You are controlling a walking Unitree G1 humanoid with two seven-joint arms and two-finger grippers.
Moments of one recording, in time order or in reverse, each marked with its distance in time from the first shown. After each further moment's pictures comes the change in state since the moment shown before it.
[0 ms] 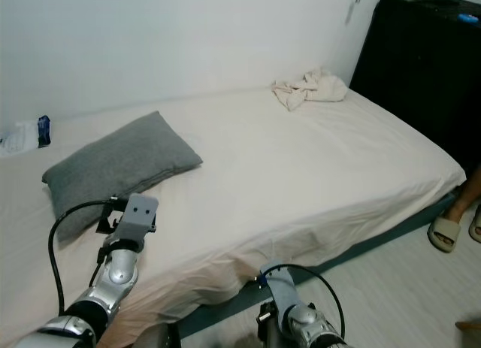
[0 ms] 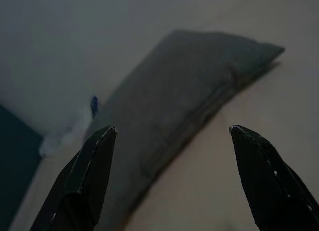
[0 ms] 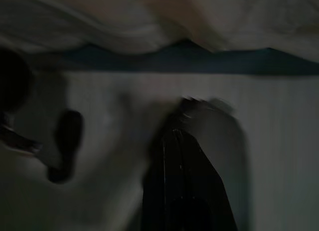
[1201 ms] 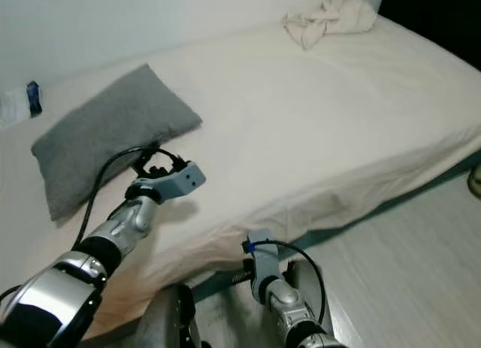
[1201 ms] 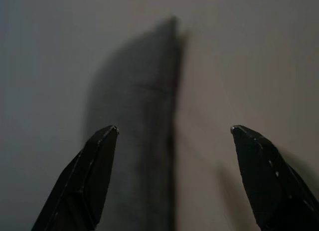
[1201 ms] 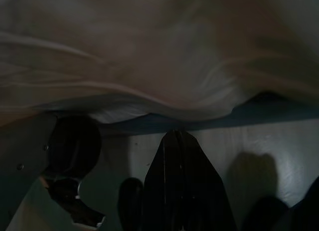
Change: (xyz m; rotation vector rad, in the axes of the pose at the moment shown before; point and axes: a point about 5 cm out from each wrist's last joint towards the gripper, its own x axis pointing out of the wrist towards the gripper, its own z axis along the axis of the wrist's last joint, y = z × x) left arm 0.055 -0.018 0.067 0.517 -0.152 -0.245; right arm 0.006 0.036 0.054 0.094 -0.339 0.056
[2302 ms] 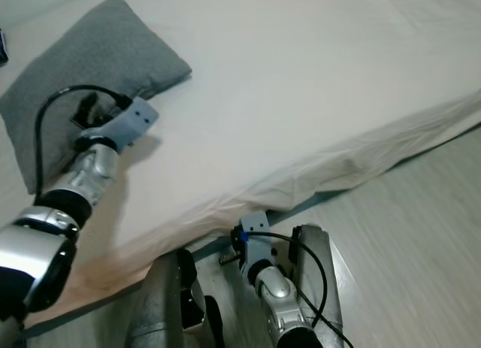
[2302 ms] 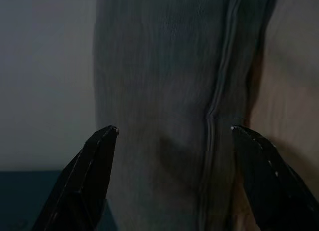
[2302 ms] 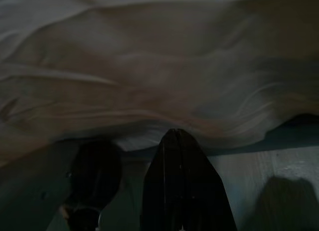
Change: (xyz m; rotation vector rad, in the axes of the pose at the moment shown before) left arm 0.028 0.117 -0.027 0.014 0.154 0.294; right arm -0.009 0.016 0.046 -0.027 -0.303 0.026
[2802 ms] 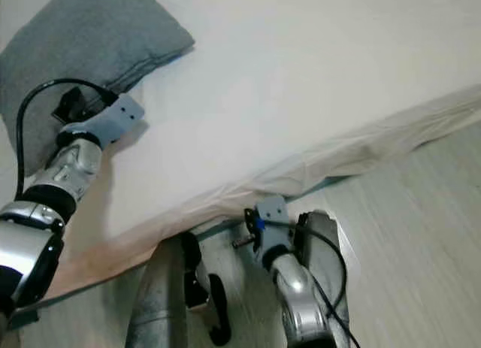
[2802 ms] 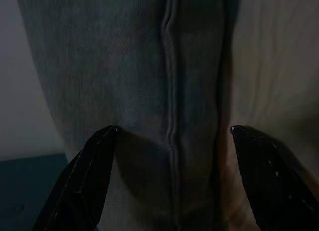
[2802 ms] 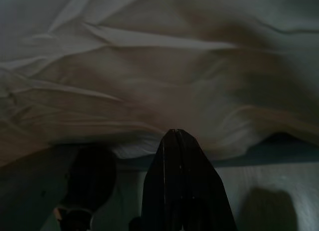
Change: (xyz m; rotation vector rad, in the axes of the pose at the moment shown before) left arm 0.003 0.011 -0.014 0.046 0.055 -0.011; right arm -0.029 -0.006 0.024 -0.065 -0.109 -0.032
